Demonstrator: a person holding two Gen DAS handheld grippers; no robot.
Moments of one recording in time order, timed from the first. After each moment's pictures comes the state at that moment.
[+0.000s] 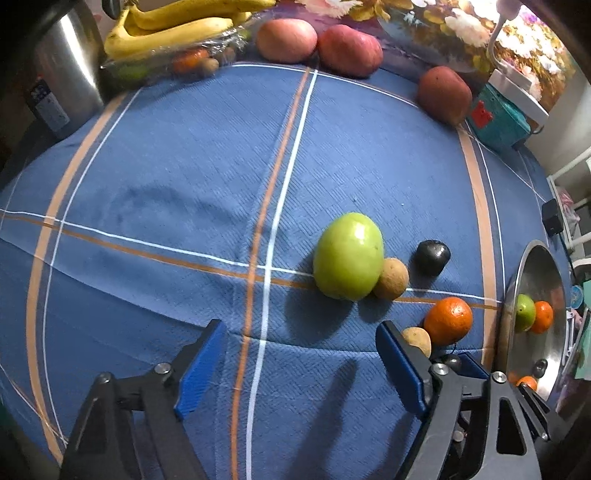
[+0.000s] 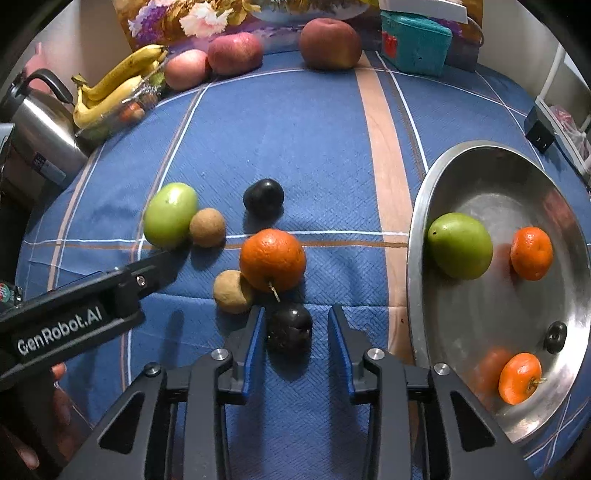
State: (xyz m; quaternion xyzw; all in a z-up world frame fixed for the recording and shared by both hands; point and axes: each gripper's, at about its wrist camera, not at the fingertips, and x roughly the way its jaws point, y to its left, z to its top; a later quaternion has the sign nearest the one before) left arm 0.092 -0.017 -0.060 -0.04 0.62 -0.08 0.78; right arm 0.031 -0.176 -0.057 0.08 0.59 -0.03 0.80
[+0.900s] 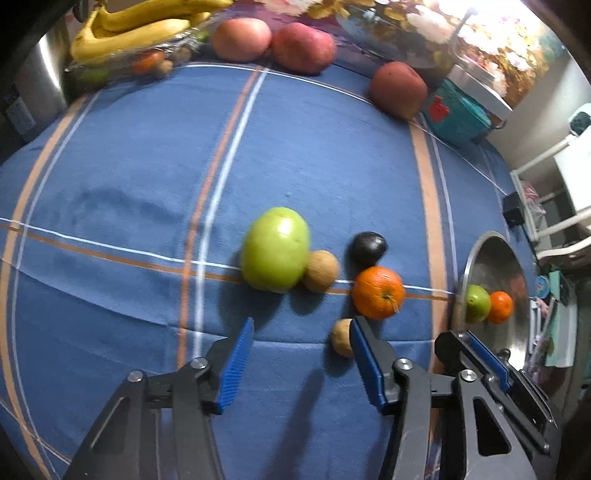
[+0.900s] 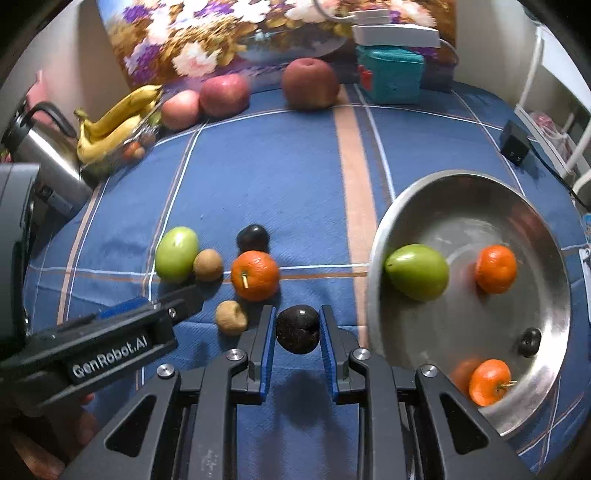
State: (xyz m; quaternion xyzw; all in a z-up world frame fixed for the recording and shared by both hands) left arm 0.089 -0.050 -0.054 -0.08 0.62 -0.16 0.77; right arm 0.026 -0.191 -0.021 0.11 0.55 -0.06 0.83
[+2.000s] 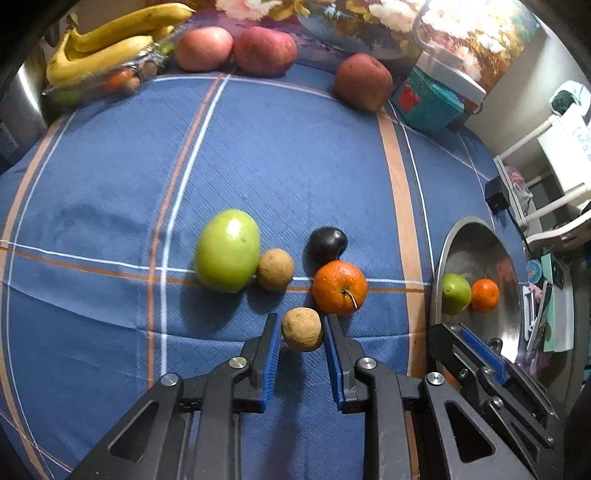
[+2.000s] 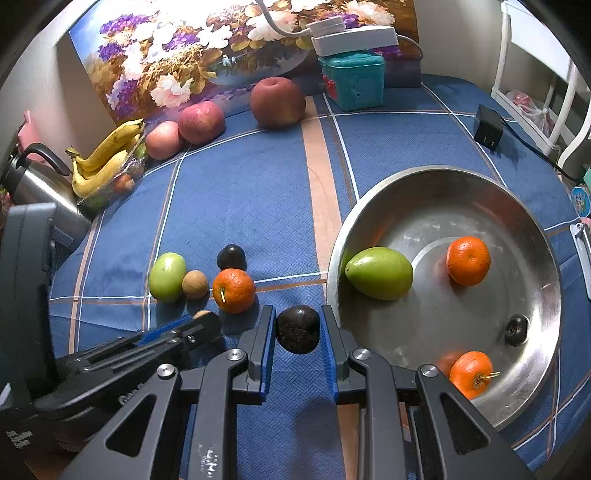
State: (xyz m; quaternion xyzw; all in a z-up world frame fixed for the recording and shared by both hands) left arm 0.083 -0.077 -0.050 -0.07 0.60 -0.18 0.77; right arm 0.016 -0.212 -0.011 0.15 0.53 -0.07 0.83
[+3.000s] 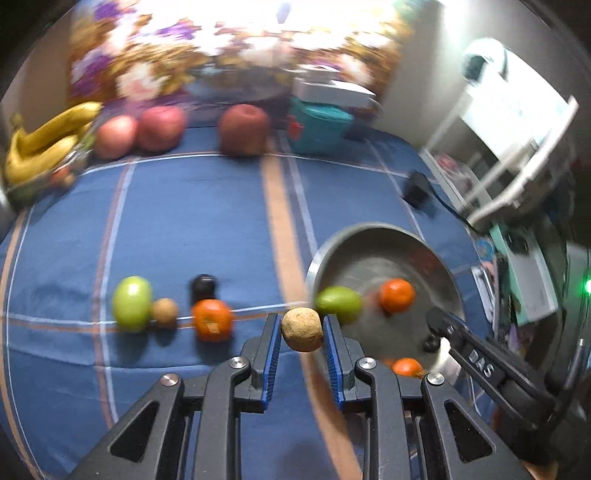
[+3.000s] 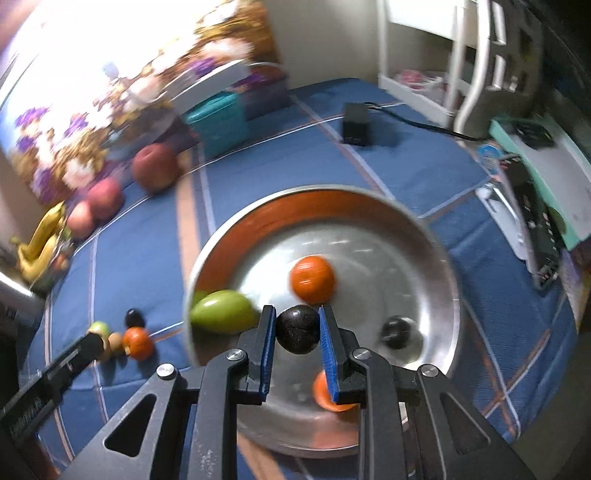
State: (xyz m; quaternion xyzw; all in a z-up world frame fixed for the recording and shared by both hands) left arm 0.047 -0.149 0.019 -0.01 0.52 -0.29 0.81; right arm -0.027 -0.315 0.009 0.21 0.48 -0.23 0.82
